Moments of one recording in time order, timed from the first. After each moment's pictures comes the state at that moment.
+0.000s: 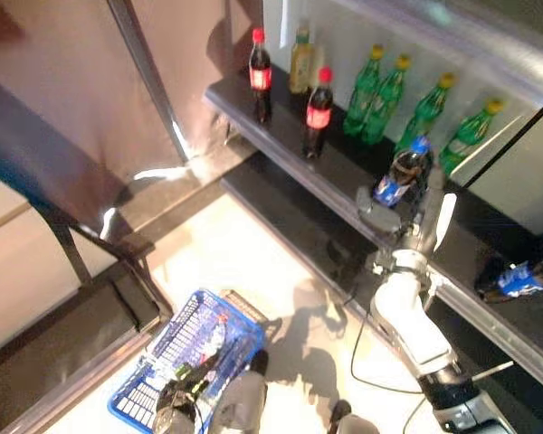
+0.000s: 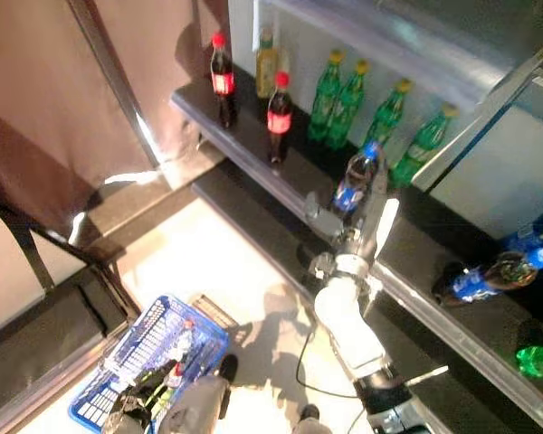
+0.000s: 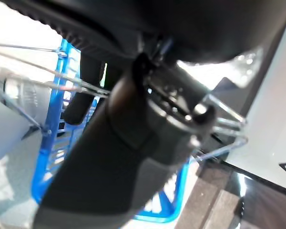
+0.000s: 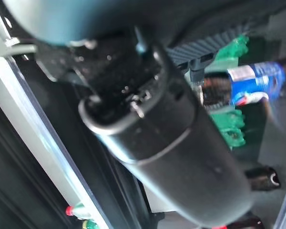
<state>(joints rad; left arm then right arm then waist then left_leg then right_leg) -0.01 0.15 -0.04 0.94 -0.95 -0.13 0.21 -0.35 -0.35 0.31 -0.02 0.15 -0.04 -0.89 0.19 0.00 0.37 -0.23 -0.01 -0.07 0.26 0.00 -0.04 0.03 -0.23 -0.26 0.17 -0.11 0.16</state>
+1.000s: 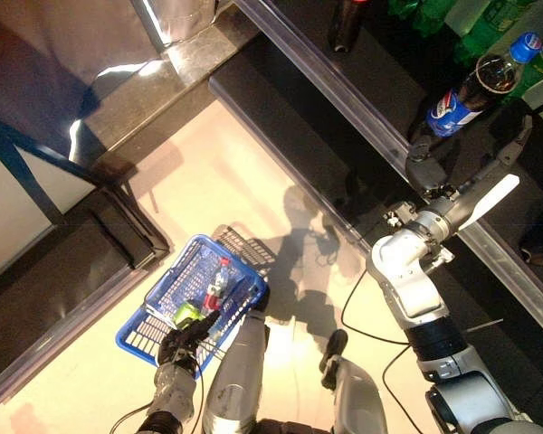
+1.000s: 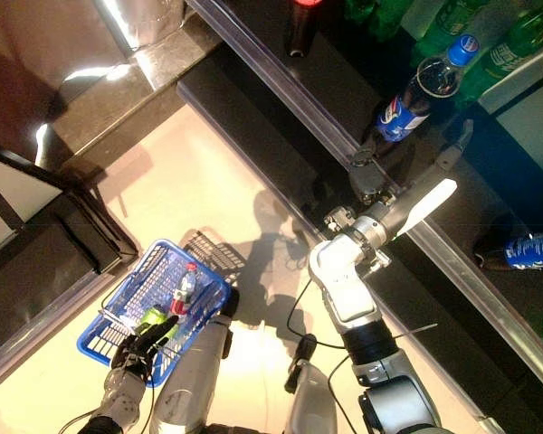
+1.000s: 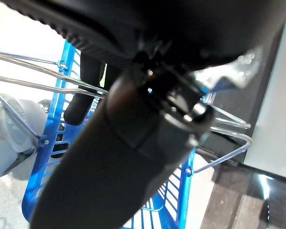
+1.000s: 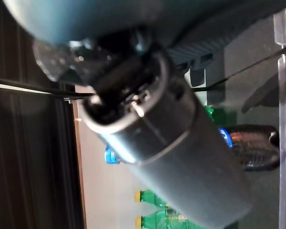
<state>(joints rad) -0.12 0.21 -0.13 0.91 -0.99 -0.21 0.21 -0.53 -0.30 0.24 0.06 0.16 -0.02 -1.26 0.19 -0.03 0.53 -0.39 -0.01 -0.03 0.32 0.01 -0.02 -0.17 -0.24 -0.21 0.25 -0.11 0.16</state>
